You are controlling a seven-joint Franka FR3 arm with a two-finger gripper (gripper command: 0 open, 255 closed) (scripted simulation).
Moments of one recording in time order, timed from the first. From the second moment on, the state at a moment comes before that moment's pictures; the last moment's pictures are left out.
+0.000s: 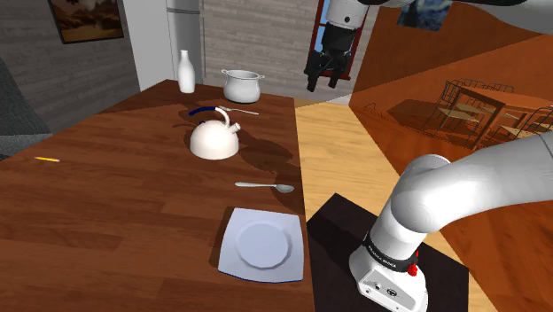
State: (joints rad) arm -0.01 -0.76 -0.06 -2.30 -0.10 1.66 0.14
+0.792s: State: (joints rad) arm 0.10 -0.71 -0.13 -2.58 -0.05 2.03 -0.04
